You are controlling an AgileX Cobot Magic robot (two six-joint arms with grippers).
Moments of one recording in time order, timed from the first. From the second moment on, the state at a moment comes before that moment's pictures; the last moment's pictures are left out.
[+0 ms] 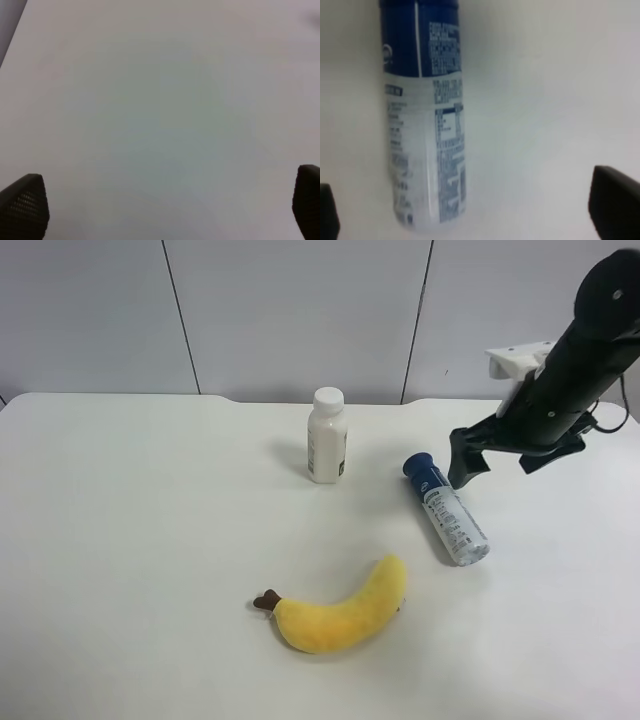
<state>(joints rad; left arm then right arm) 0.11 -0.01 -0.51 -0.06 1.06 0.11 0.18 1.61 -1.05 0.08 0.77 -0.15</state>
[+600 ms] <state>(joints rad) 0.11 -0.01 -0.51 -0.06 1.06 0.11 0.18 0.97 -1.05 0.07 1.11 -0.15</state>
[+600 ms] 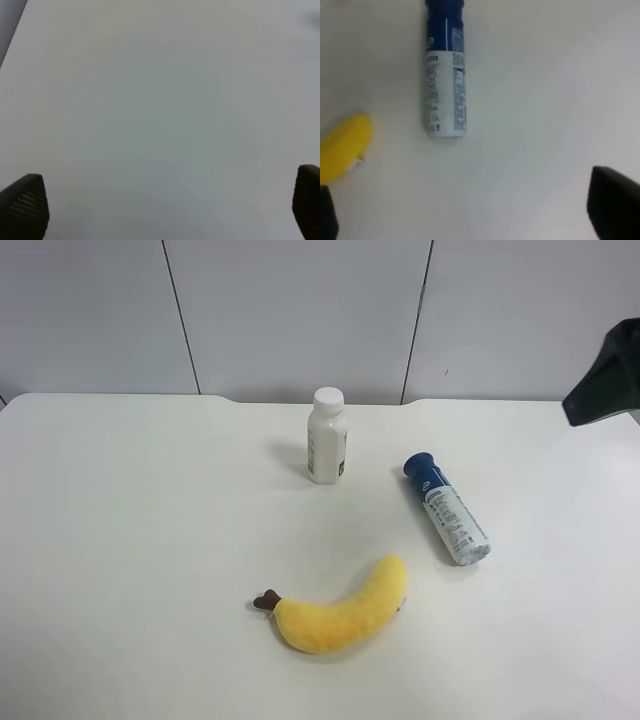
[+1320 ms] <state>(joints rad) 0.11 -0.01 -0.51 -0.06 1.06 0.11 0.18 0.39 -0.71 0.06 1.22 -0.15</state>
